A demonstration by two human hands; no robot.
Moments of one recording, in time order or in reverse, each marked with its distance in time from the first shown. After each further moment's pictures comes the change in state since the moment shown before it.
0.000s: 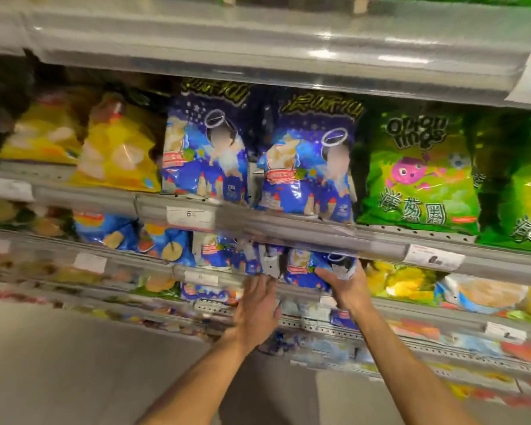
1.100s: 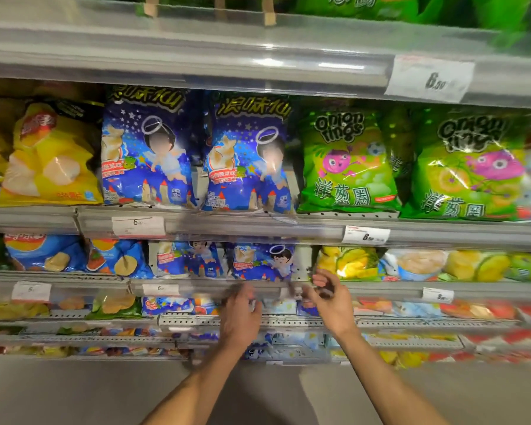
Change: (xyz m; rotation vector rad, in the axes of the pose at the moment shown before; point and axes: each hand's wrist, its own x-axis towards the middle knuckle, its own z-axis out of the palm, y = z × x) left_hand -0.011 0.056 0.002 -0.598 0.075 -0.242; right_hand -0.056 0.030 -0.055 -0.204 0.119 -0.091
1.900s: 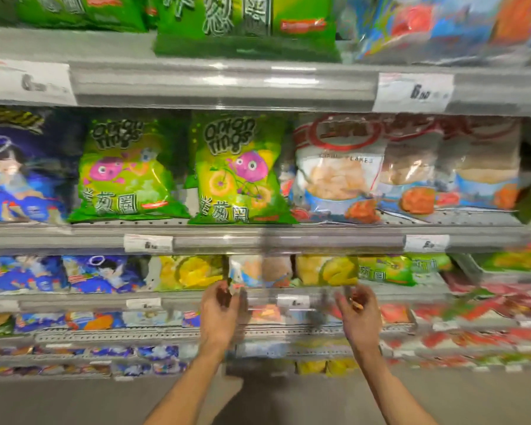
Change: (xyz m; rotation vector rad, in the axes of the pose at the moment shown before) left_hand -0.020 0.255 0.234 -0.395 0.266 -0.142; right_hand 0.080 0.153 -0.382 -0.021 0.392 -0.013
